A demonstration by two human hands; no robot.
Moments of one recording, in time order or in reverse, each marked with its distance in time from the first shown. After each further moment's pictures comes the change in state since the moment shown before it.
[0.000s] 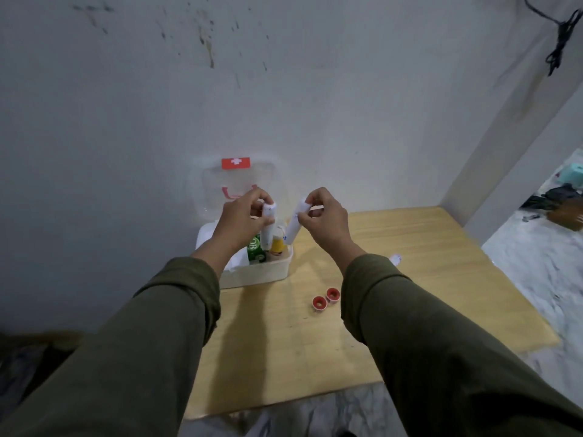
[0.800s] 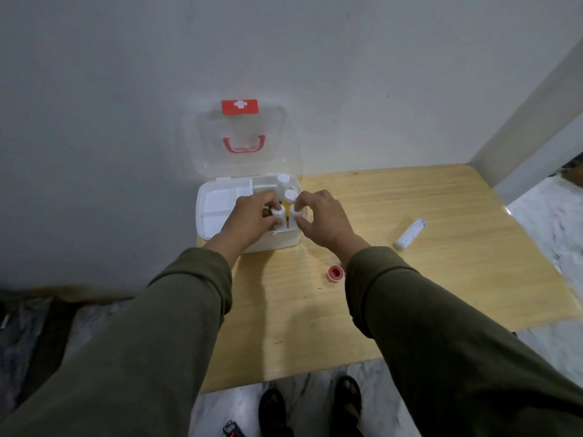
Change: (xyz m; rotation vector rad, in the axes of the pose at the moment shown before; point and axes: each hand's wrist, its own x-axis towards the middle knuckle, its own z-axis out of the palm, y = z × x) left_hand 0.005 -0.084 0.044 0.038 -0.192 -0.119; right_hand -0.001 0.070 0.052 -0.539 -0.300 -0.169
